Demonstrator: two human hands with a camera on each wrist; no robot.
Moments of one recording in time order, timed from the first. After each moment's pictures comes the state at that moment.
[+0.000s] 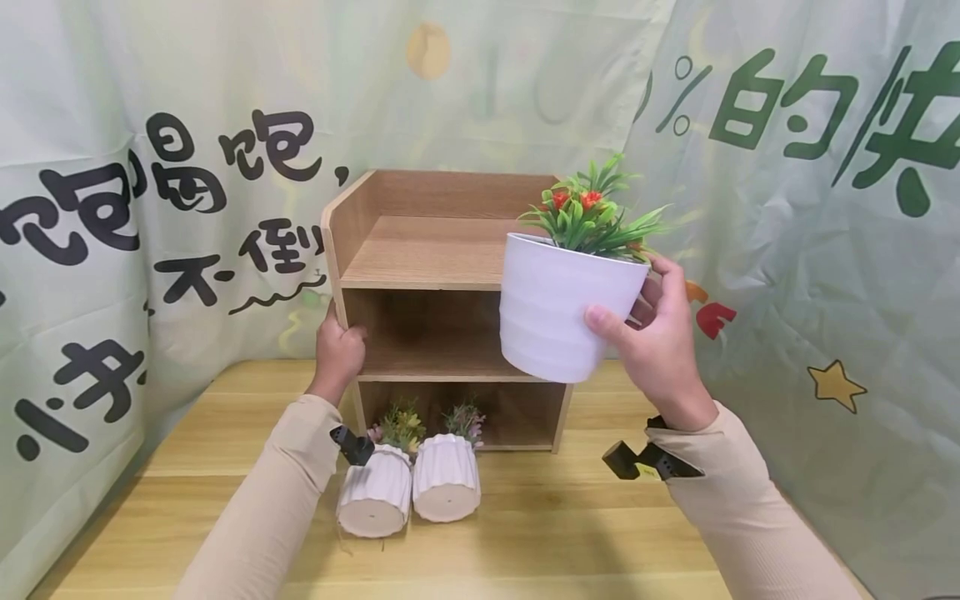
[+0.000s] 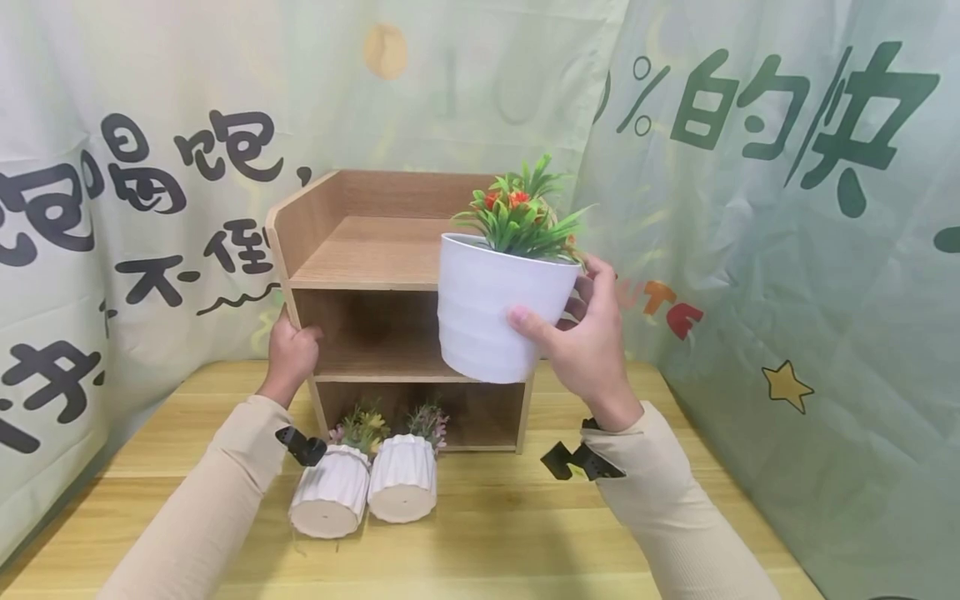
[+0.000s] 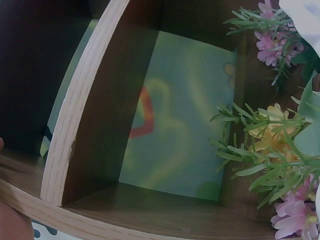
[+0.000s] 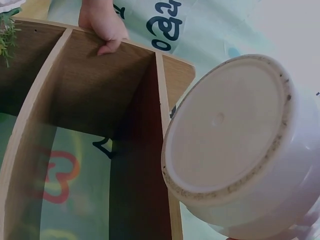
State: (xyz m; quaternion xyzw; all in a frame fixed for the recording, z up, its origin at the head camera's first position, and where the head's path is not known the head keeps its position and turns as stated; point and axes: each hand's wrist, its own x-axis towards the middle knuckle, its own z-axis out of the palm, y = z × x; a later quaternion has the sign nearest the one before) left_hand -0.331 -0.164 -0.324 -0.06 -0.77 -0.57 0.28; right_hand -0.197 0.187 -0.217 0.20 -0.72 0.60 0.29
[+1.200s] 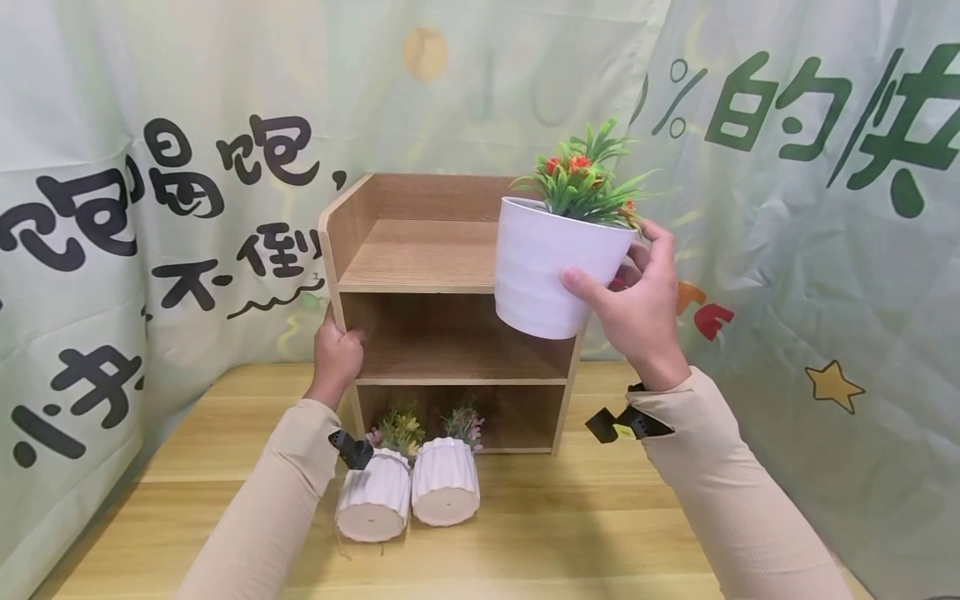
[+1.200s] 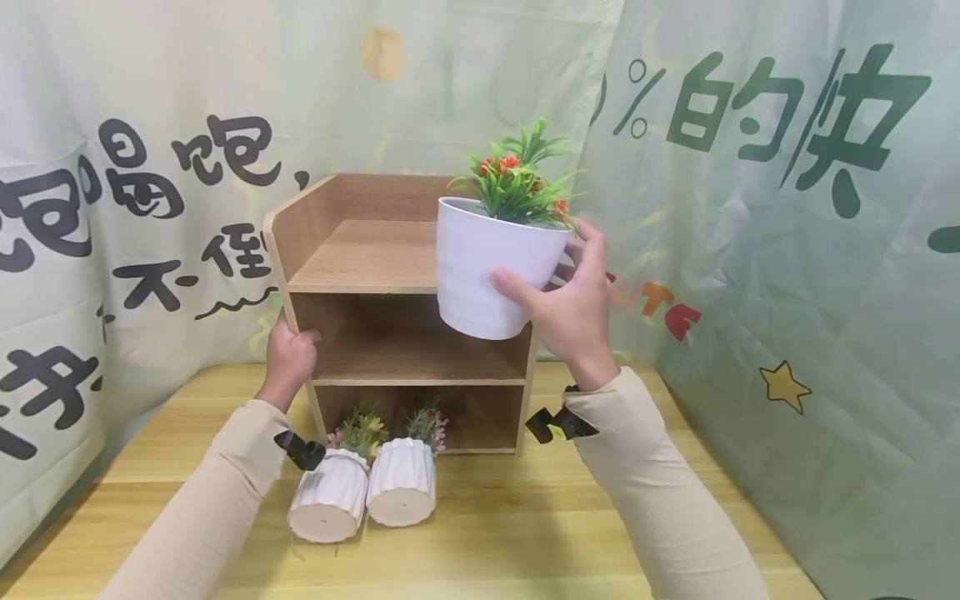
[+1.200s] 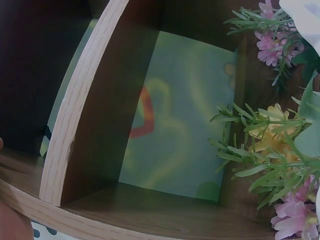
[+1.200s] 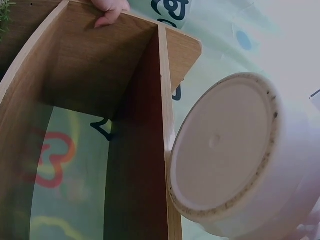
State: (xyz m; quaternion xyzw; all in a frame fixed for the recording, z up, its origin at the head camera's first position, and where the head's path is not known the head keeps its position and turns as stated) left_hand -0.328 -0.163 -0.322 -0.05 -0.77 -0.56 0.28; right_hand -0.223 0.175 -0.194 0.16 -0.72 0.59 0.33
